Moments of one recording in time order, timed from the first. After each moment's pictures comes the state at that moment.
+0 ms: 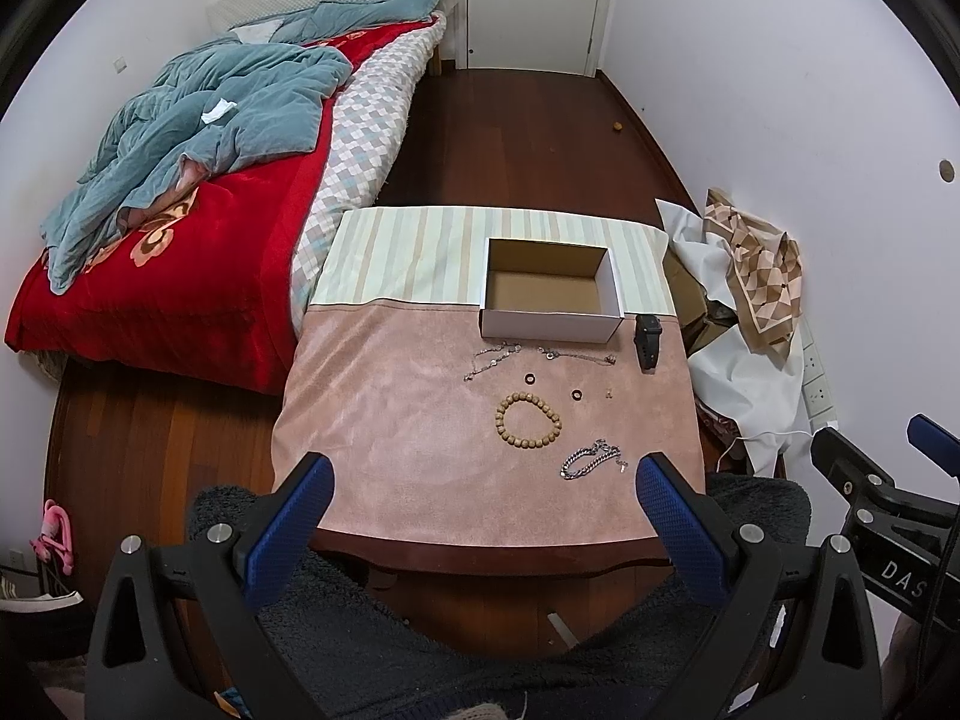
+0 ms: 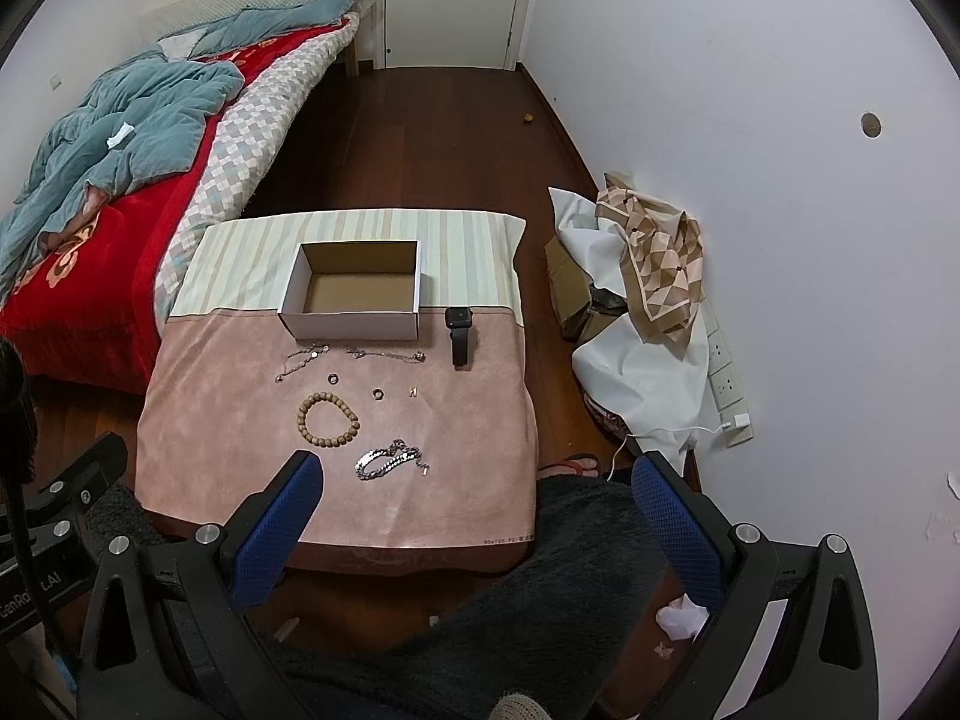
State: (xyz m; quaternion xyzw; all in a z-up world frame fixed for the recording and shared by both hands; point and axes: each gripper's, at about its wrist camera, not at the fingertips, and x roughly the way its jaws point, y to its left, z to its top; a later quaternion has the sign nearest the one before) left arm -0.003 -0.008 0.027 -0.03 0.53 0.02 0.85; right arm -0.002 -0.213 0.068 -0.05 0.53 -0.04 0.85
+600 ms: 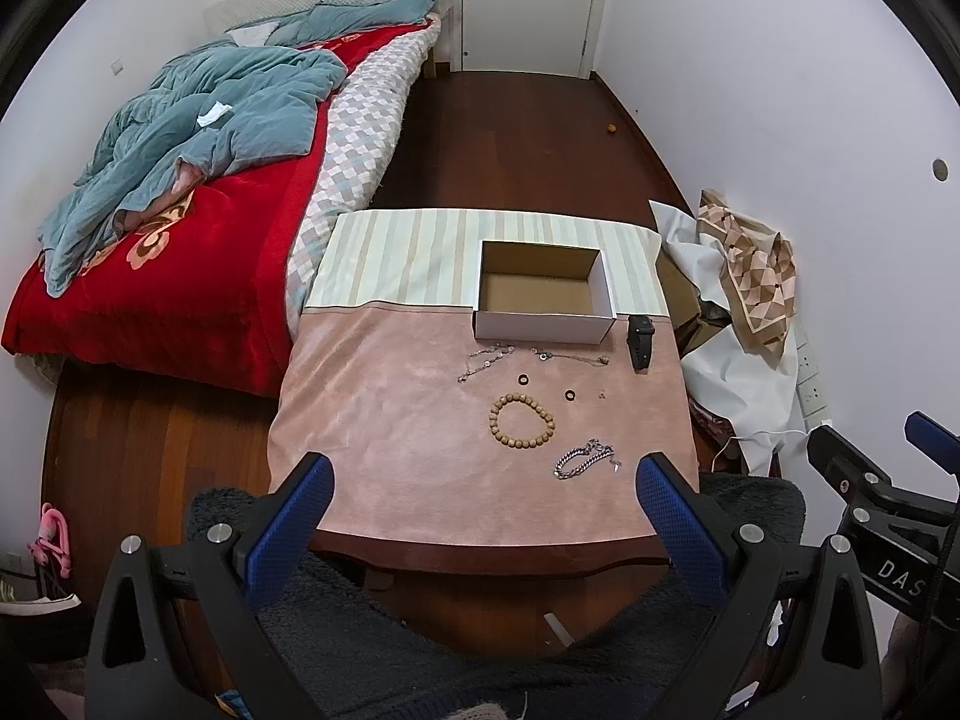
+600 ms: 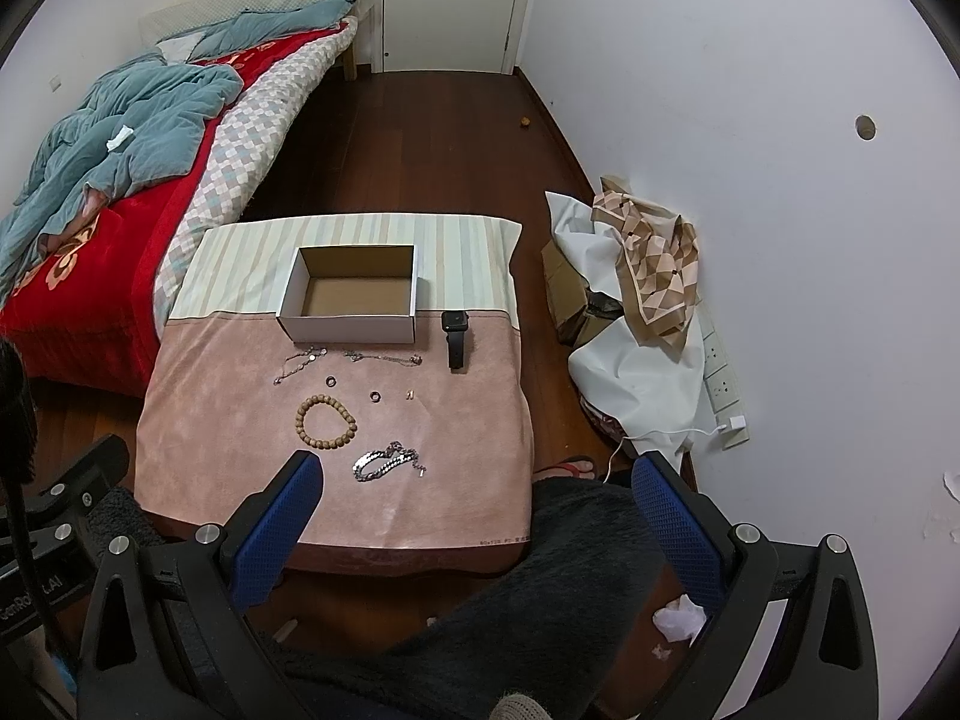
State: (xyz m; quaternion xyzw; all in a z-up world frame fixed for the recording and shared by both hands) left arm -0.003 -0.015 0.032 -0.03 0.53 0.02 0.85; right arm -0.002 -0.216 0.072 -0.05 0.52 -0.04 0.85
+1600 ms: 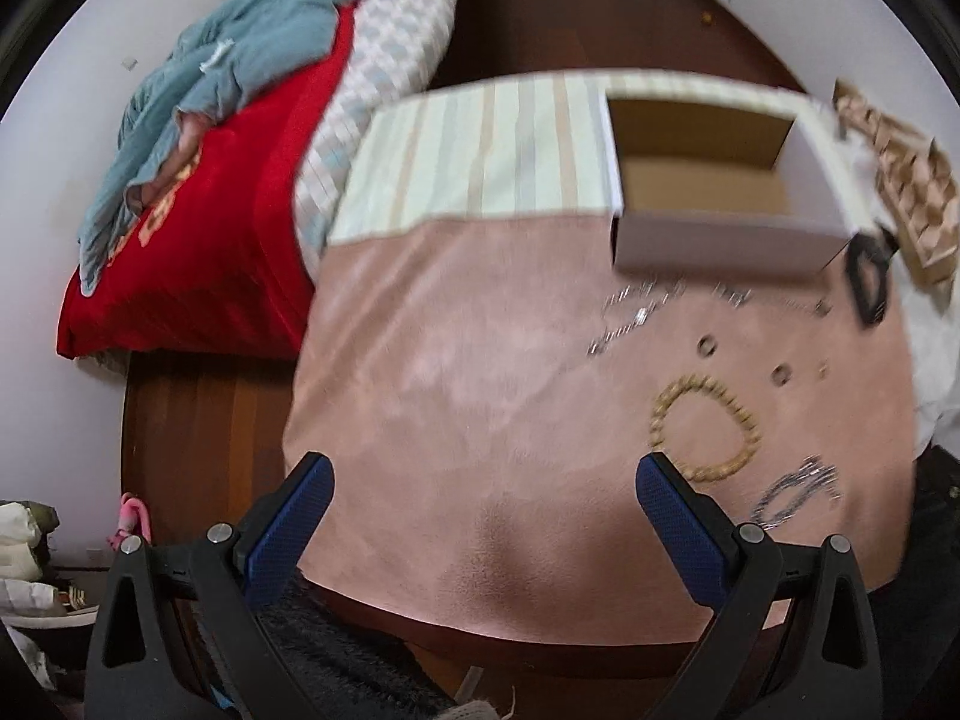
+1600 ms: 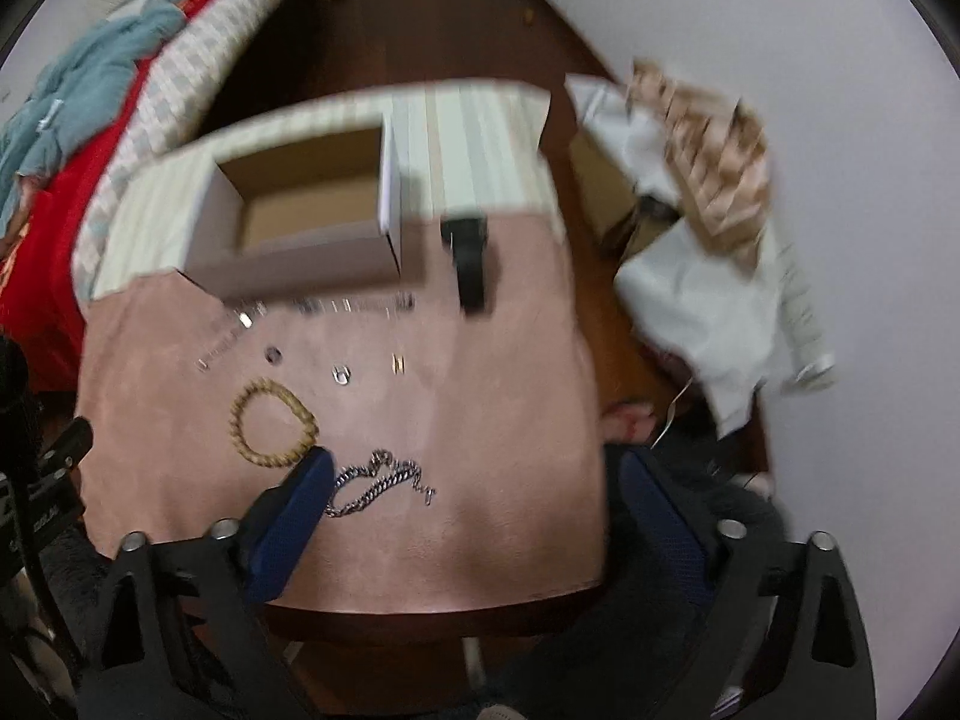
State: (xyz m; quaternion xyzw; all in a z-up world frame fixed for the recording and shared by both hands) left arm 0.096 0.019 -0.180 0.07 0.61 0.12 0.78; right arm 0.101 -0.233 -0.134 0.01 0.63 -0.05 0.78
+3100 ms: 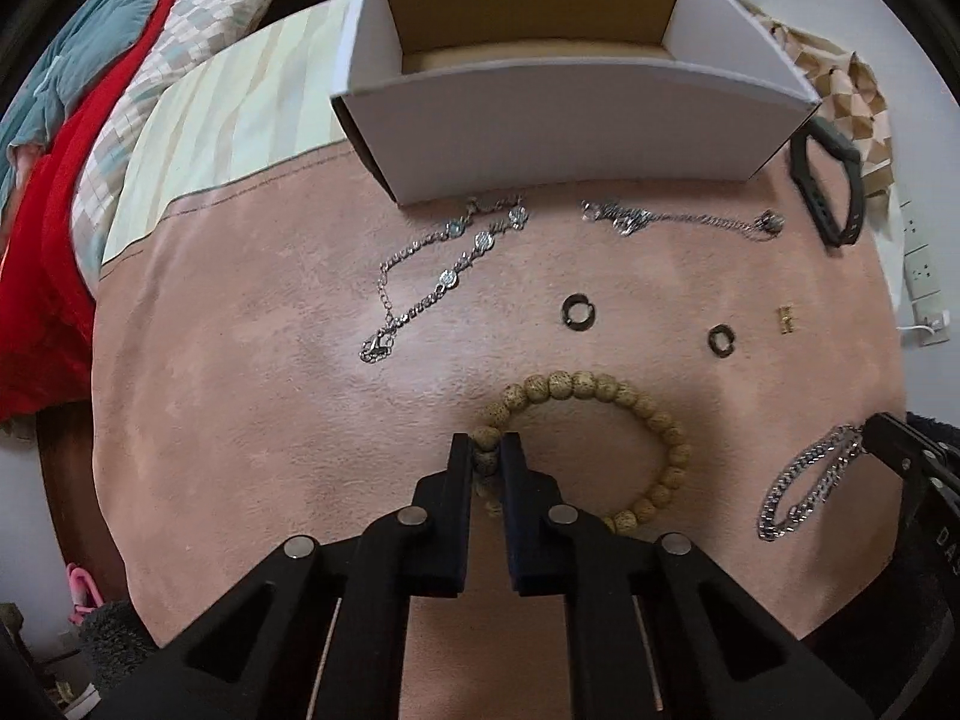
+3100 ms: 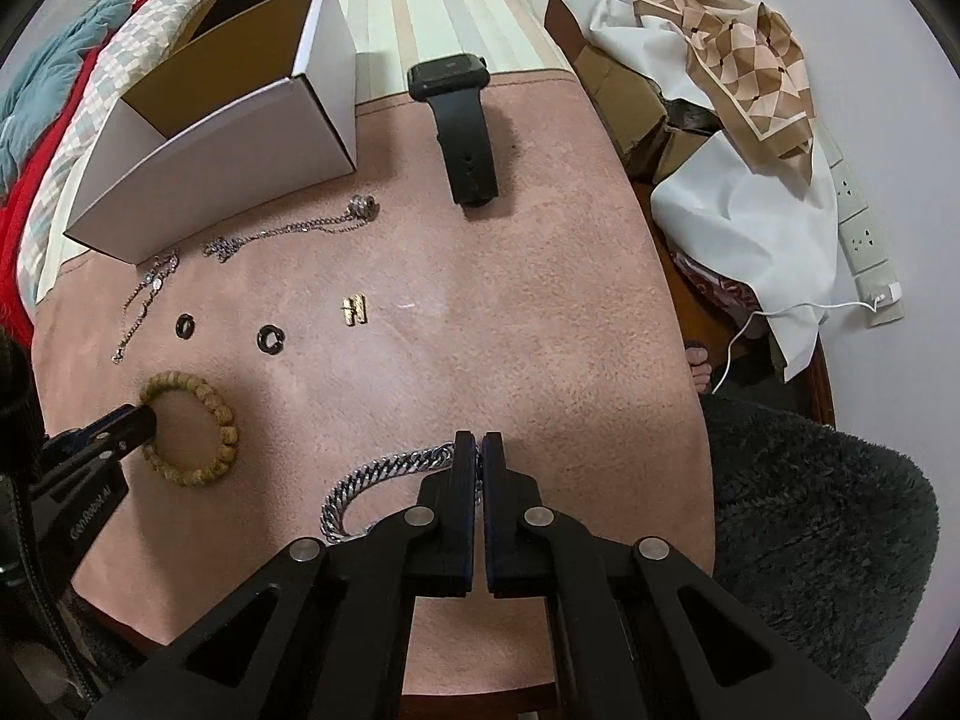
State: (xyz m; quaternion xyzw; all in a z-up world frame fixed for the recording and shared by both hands) left arm 0.122 -0.028 -0.266 0.05 0.65 -0.03 0.76; right arm 0.100 -0.234 -0.244 0.06 0.65 -0.05 0.75
